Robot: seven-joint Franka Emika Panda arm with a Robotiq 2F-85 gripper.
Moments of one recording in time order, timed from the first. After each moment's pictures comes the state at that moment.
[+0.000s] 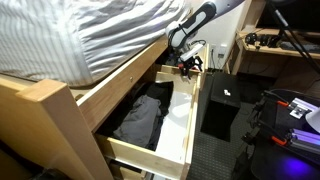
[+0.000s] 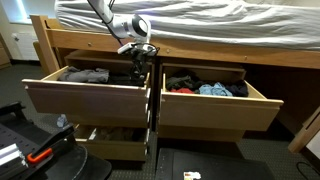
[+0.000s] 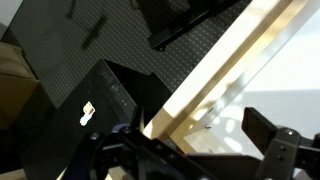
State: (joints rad) arm 0.06 1.06 -0.20 -1.28 -0.05 1.77 0.44
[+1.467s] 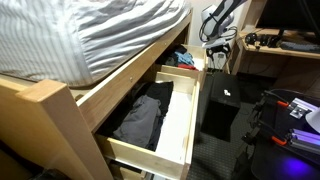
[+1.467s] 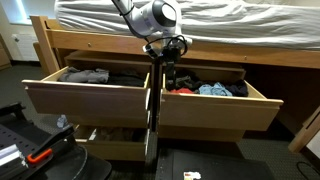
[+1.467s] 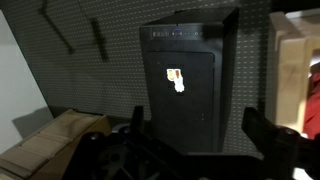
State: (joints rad) arm -0.01 0.81 -0.48 -1.71 -0.07 2.19 0.99
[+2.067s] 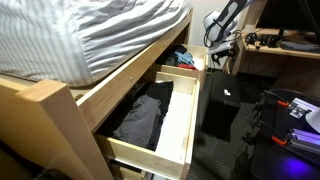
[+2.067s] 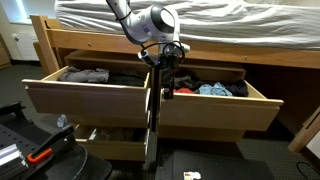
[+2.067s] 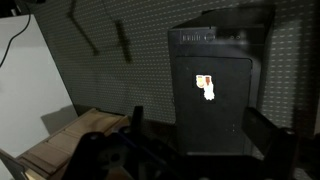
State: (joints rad) arm -0.03 0.81 -0.46 -1.79 -0.17 2.18 1.06
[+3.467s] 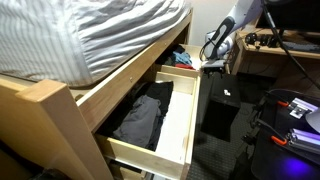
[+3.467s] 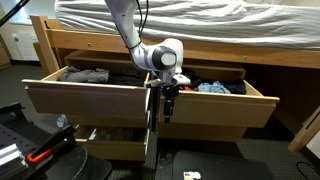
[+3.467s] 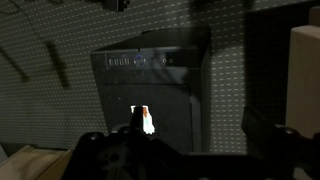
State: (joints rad) arm -0.19 1.06 -0.32 -1.65 0.07 2.48 0.92
